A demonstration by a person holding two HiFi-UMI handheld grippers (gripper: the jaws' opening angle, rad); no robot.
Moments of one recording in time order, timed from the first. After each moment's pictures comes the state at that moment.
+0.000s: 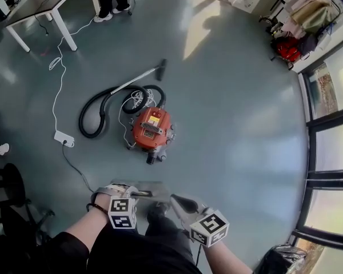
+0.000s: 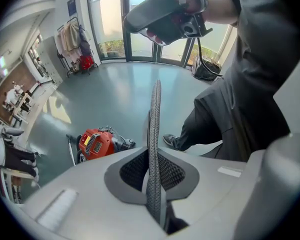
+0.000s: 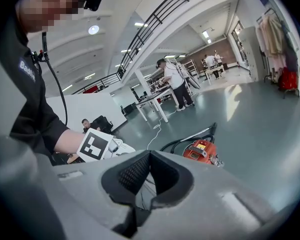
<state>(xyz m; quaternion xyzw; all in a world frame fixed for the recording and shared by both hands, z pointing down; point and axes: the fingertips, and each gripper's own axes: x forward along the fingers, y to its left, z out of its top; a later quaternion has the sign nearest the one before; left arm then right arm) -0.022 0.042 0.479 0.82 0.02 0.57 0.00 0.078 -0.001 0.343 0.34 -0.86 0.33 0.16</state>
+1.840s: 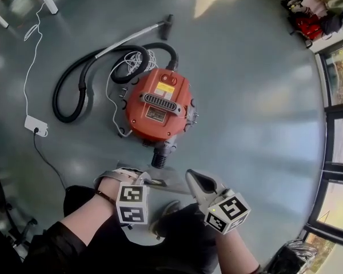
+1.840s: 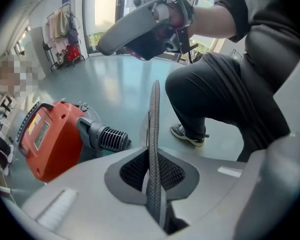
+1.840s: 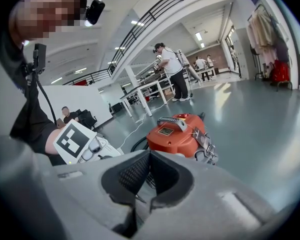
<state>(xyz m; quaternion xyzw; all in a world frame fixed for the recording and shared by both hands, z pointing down) -0.011 -0.022 0.784 0.83 0.09 0.55 0.01 0.080 -0.103 0.673 0.40 -0.85 0.30 0.16</state>
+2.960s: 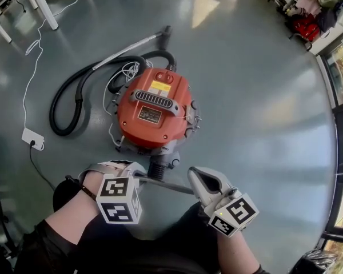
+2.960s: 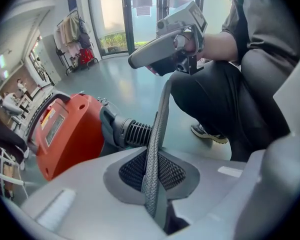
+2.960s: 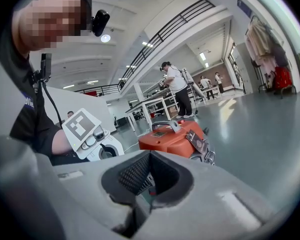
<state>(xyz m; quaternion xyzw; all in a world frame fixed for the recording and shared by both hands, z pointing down) -0.005 -0.081 0.809 0.84 0.01 0.55 -0.02 0.097 -0.121 0.719 0.41 -0.88 0.22 0.07</state>
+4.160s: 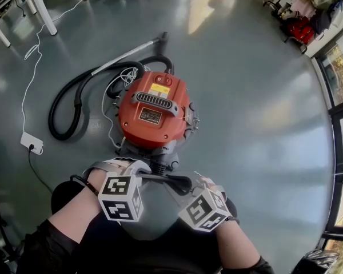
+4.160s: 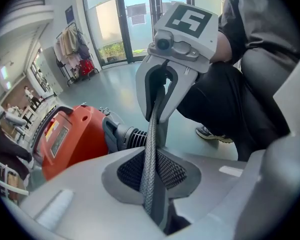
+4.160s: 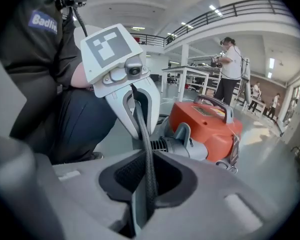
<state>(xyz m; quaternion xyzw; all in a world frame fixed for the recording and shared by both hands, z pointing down) 0.005 -0.088 0.807 0.85 0.01 0.52 -0.07 0.027 -0.086 0.791 0.22 -0.90 0.06 0.36</state>
